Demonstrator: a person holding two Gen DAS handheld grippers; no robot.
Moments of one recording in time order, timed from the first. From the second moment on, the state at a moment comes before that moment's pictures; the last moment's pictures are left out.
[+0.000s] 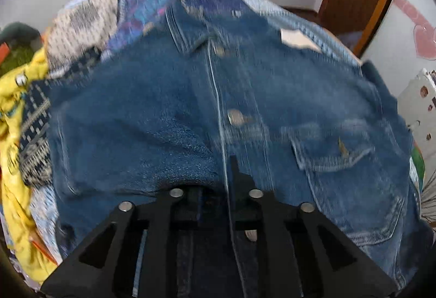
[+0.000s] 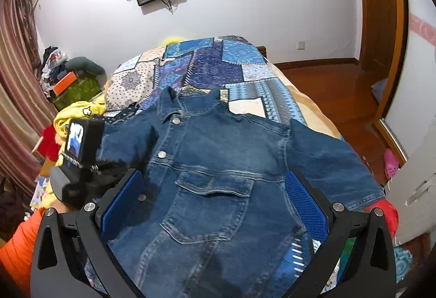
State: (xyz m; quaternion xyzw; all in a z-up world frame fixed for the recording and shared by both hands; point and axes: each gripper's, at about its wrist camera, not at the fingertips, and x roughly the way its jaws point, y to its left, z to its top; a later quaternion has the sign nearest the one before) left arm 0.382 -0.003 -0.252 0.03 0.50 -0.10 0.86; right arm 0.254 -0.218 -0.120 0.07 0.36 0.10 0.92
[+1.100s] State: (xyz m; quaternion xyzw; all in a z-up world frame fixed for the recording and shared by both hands) left arm 0.396 0.198 -0.289 -0.37 0.47 0.00 0.80; right arm 0.270 -0.248 -0.149 0.10 0.40 0.06 0.91
